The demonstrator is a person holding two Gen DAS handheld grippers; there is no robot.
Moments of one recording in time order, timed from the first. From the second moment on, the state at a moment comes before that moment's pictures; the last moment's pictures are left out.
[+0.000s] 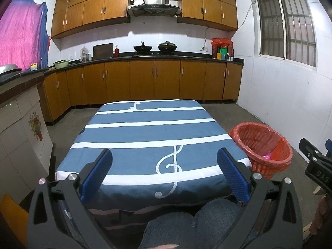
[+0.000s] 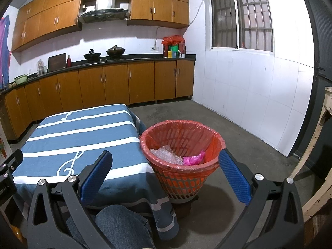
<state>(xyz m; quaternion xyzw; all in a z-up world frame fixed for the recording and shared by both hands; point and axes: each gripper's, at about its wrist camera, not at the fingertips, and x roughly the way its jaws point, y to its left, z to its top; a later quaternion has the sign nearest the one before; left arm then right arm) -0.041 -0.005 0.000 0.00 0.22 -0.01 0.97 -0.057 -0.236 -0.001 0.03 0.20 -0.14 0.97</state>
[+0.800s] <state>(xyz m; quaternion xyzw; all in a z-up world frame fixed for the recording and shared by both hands) -0.038 -0.006 -0.002 0.00 0.23 -0.01 0.97 -0.056 -0.237 -0.001 0.03 0.21 -0.14 0.97</state>
